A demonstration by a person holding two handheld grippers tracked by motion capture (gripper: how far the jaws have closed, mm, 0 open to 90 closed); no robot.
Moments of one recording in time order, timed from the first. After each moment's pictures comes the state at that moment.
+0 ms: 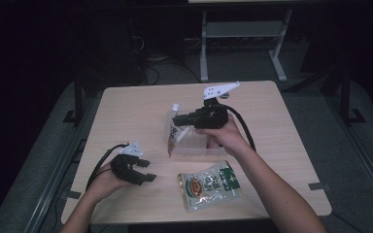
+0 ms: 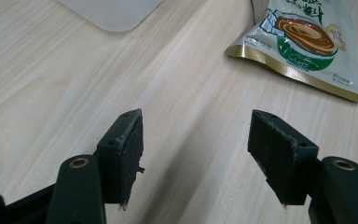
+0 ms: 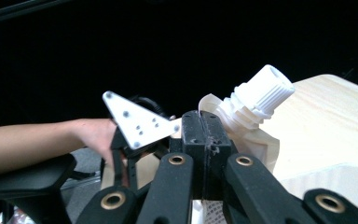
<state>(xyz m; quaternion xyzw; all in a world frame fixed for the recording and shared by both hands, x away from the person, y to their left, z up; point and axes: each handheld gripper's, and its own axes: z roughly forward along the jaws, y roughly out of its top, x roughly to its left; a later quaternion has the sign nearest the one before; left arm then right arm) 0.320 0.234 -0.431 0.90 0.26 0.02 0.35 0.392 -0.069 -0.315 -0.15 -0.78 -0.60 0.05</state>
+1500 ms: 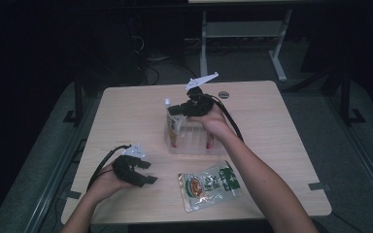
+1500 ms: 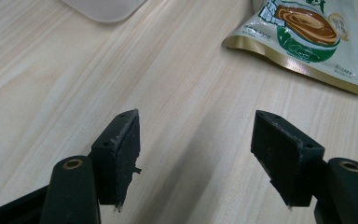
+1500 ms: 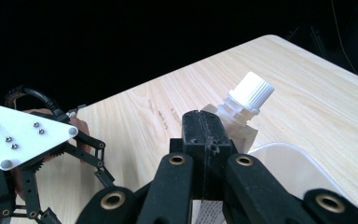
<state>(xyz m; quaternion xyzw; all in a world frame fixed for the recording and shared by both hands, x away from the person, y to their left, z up) 0.319 0.230 -0.436 0.91 0.26 0.01 0.33 0.449 -0.034 -0.335 -0.22 -0.83 -0.52 0.00</state>
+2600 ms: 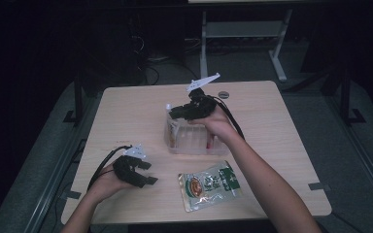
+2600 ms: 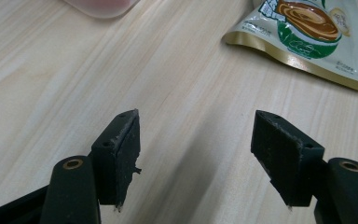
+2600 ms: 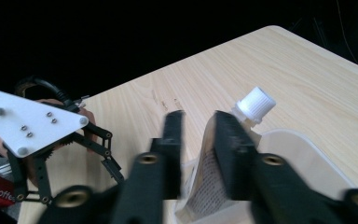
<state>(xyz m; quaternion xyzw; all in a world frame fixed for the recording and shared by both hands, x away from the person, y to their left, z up) 0.319 0.229 -0.438 0.91 0.25 0.01 0.33 0.442 -0.041 -0.332 -0.22 -0.83 -0.51 0.01</state>
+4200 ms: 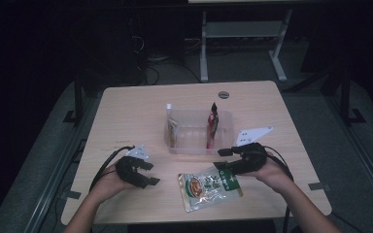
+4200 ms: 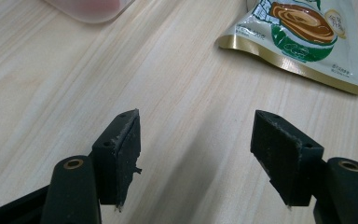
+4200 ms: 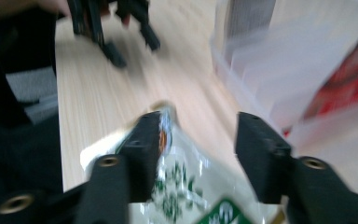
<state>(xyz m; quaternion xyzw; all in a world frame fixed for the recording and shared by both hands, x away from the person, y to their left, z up) 0.317 0.221 -0.438 0.91 0.25 0.01 0.33 0.312 -0.159 -0.385 -0.22 -0.86 -0.46 -0.03</state>
